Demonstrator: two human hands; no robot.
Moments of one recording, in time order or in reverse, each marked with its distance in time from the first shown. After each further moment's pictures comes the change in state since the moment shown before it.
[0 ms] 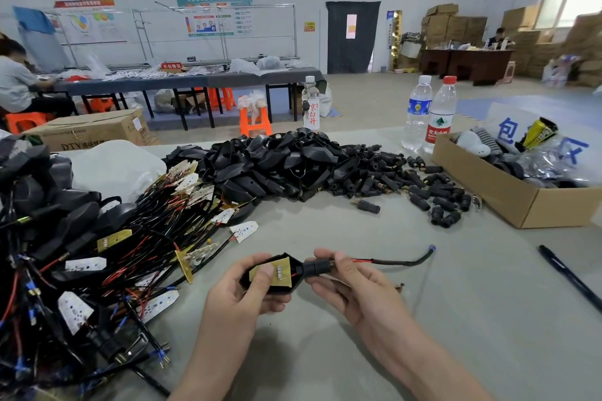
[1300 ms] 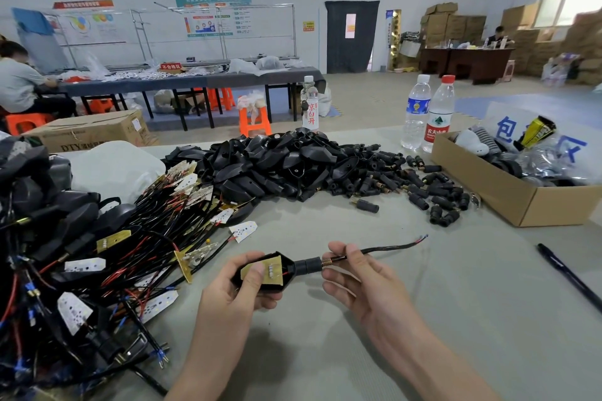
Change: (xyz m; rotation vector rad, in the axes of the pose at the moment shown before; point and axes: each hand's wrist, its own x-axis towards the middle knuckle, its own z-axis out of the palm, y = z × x) left_hand 0.001 0.000 -0.005 0.062 0.011 0.081; right_hand 0.005 -0.005 -0.004 0.037 0.145 -0.038
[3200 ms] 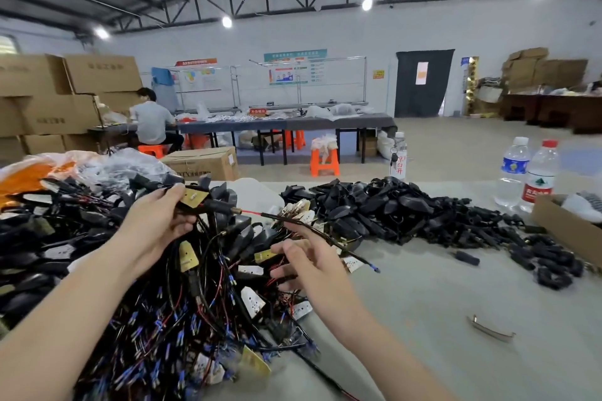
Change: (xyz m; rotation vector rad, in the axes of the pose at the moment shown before) left_hand 0.057 0.206 -0.276 0.019 0.387 -0.040; right_hand -0.061 0.054 0.233 -0.489 -0.498 -0.223
